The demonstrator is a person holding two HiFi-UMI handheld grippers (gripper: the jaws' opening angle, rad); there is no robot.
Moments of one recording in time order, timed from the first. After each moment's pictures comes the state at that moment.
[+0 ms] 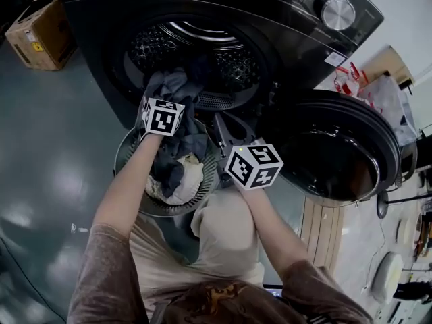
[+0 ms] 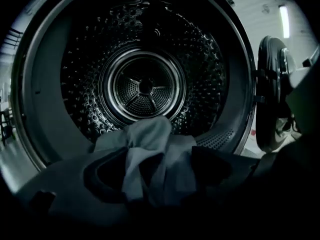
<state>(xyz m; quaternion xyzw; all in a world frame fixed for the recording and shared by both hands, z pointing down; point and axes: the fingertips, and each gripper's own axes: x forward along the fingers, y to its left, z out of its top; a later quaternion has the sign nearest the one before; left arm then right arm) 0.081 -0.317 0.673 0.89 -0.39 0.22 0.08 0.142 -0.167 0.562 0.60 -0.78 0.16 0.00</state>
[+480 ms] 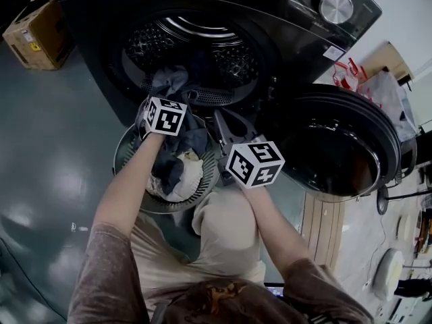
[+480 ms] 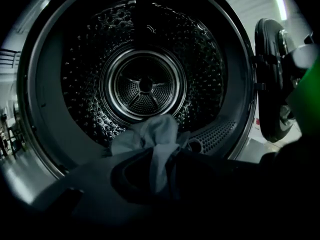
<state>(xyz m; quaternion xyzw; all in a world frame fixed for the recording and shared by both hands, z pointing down) 0.077 -0.312 0.676 0.87 -0.41 0.26 0.04 0.142 -0.161 0.558 0.60 -0.78 0.15 0.01</state>
